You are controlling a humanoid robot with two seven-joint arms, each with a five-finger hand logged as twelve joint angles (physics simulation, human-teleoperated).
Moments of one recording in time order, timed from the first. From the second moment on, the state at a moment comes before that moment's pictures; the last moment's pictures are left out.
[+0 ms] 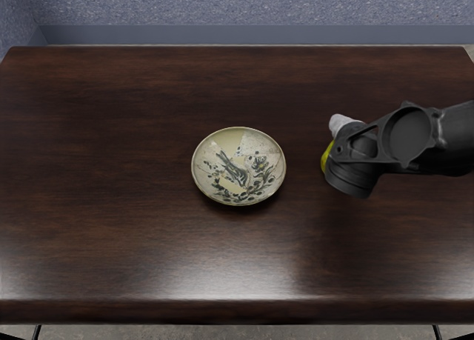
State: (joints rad) left arm -0.06 0.00 0.47 -0.12 -0.01 -0.33 0.08; right arm 1.75 -0.15 -0.81 1.42 -0.09 -0.61 -0.61
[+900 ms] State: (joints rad) left arm -0.06 0.00 0.47 -0.12 -0.01 -0.33 0.08; right arm 1.70 -0.12 -0.81 1.36 -0.09 -0.61 -0.61
